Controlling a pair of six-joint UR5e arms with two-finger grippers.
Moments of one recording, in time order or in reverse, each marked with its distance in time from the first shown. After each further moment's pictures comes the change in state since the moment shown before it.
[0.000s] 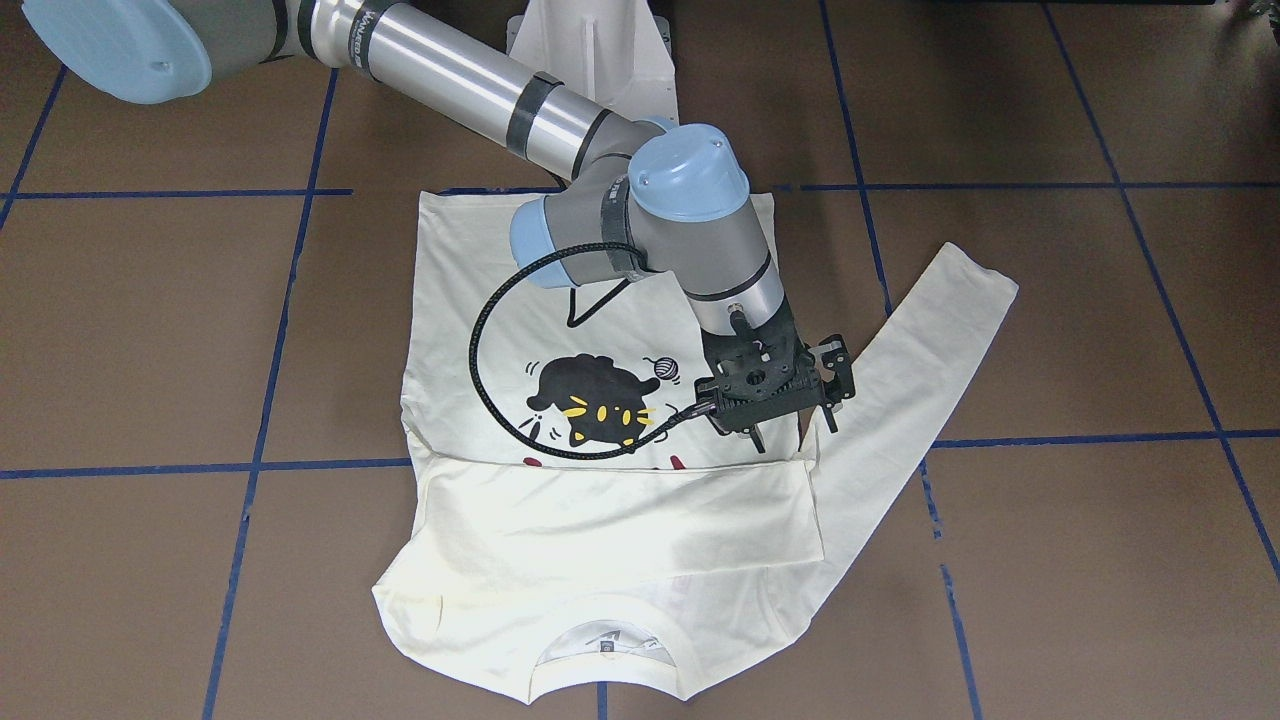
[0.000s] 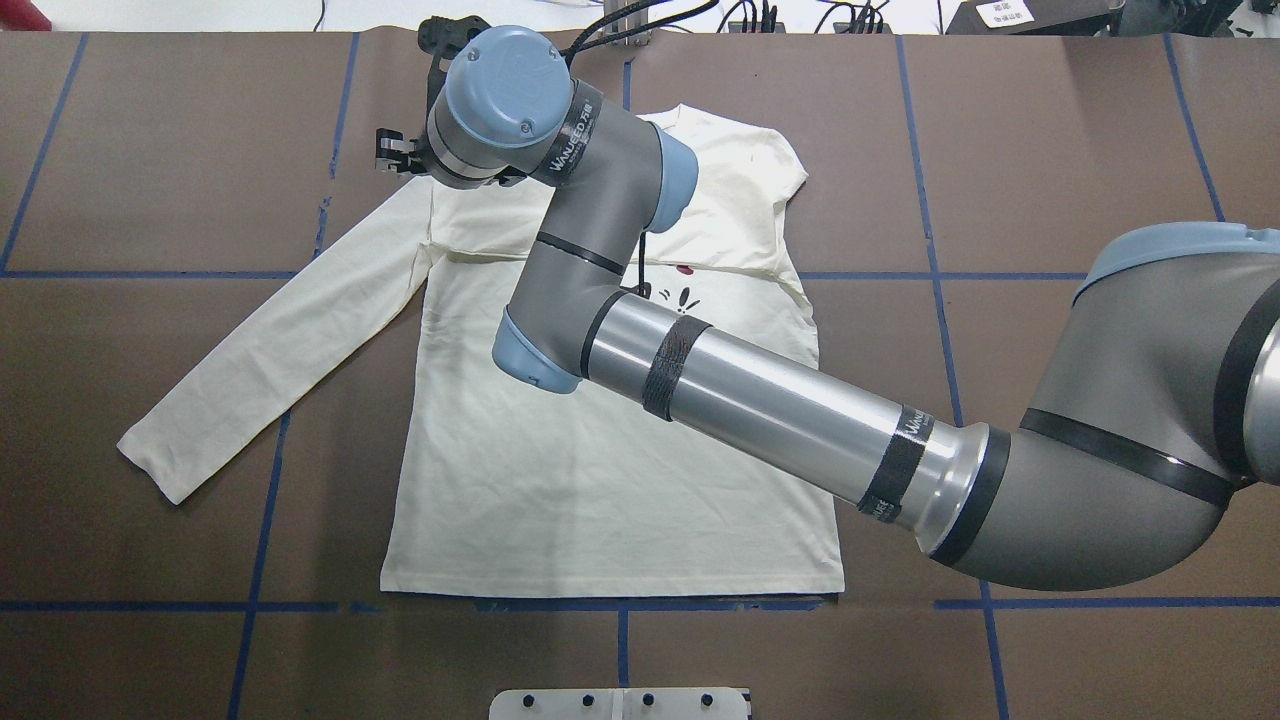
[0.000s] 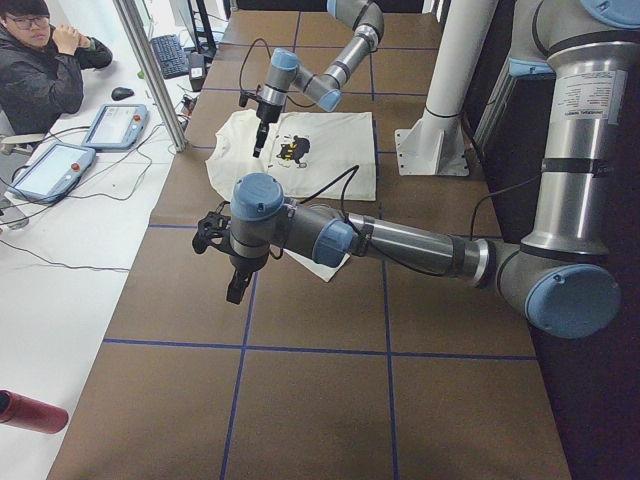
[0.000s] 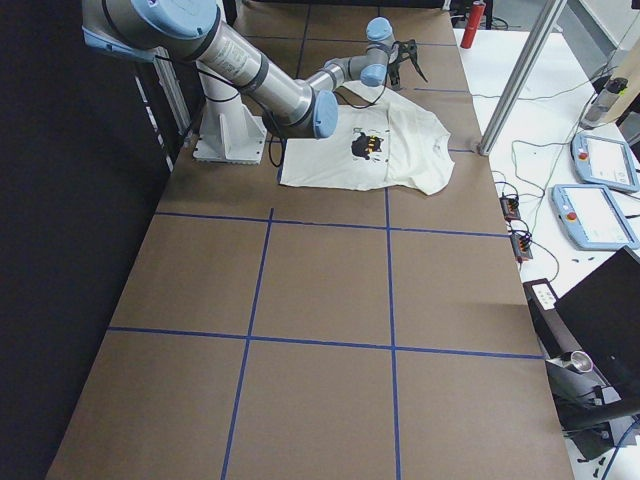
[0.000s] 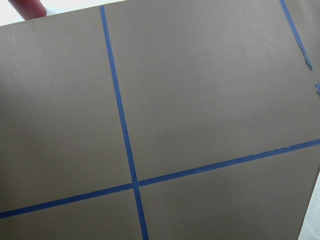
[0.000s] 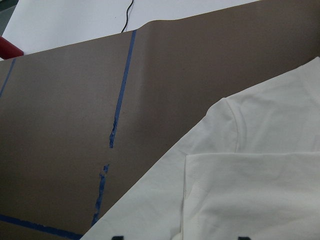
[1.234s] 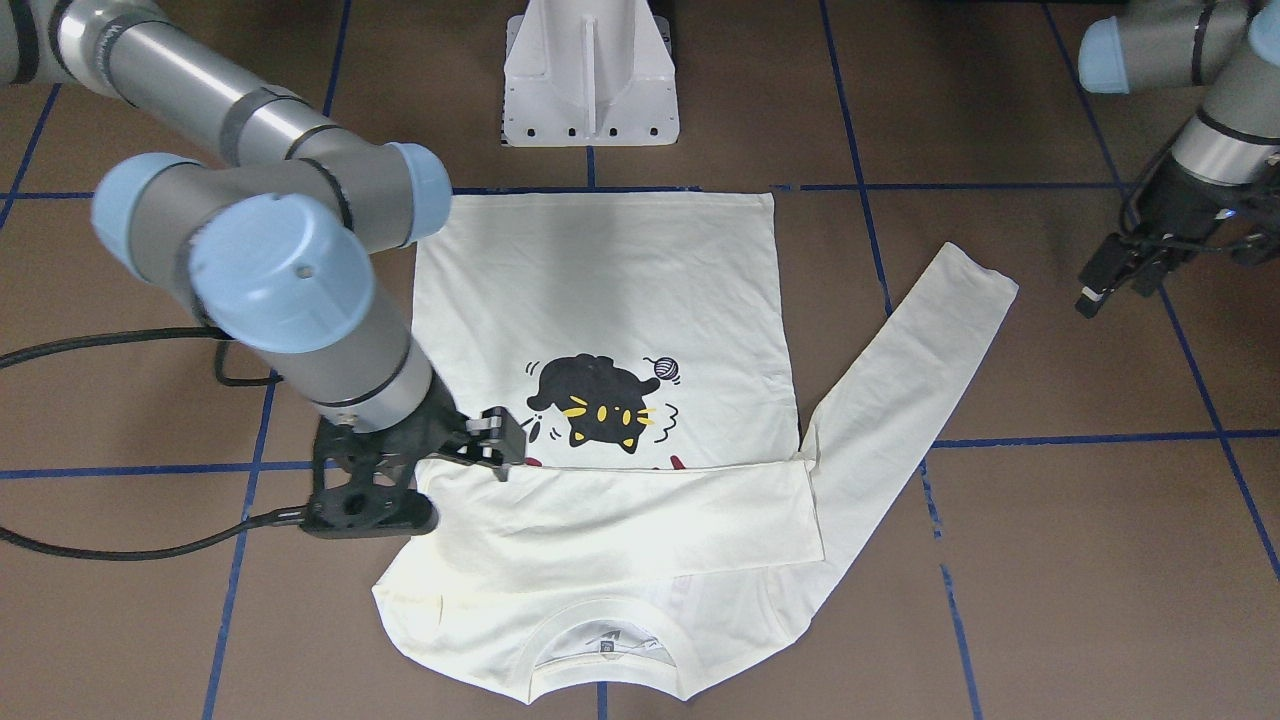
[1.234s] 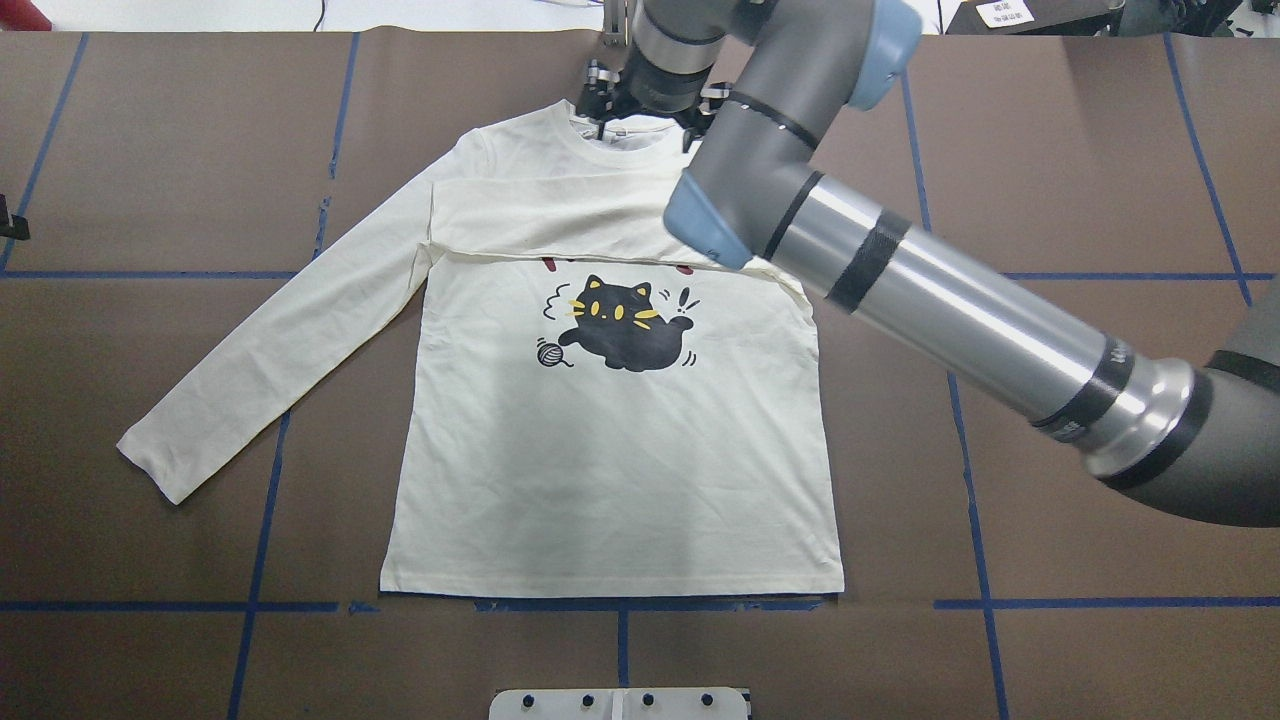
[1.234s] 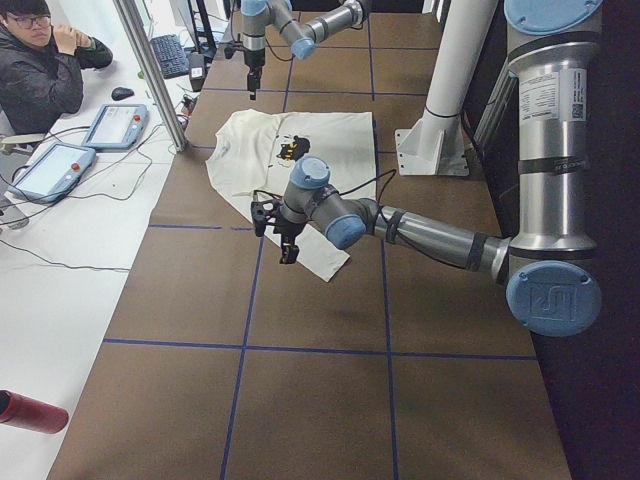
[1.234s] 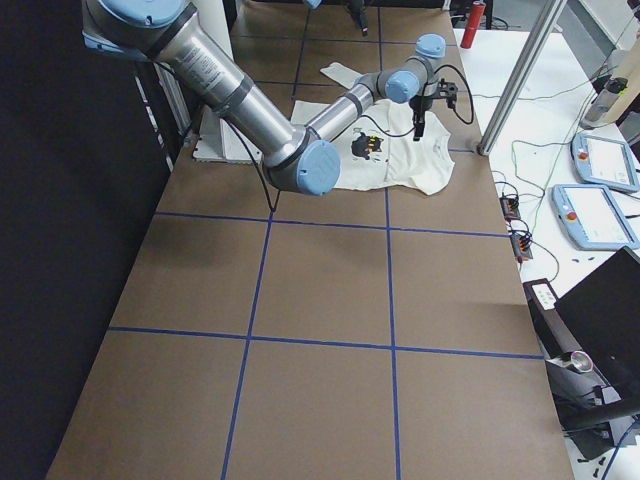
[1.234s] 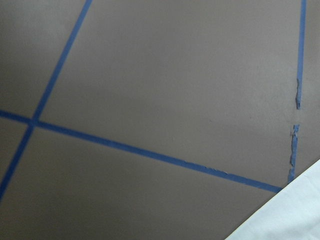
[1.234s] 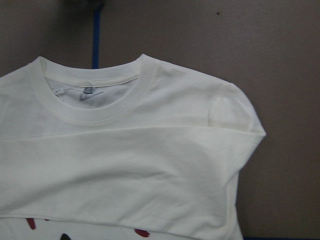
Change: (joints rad) left arm 0.615 0.177 -0.157 -0.397 0.422 -1.253; right arm 0.336 -0.391 0.505 -0.684 0.428 -0.363
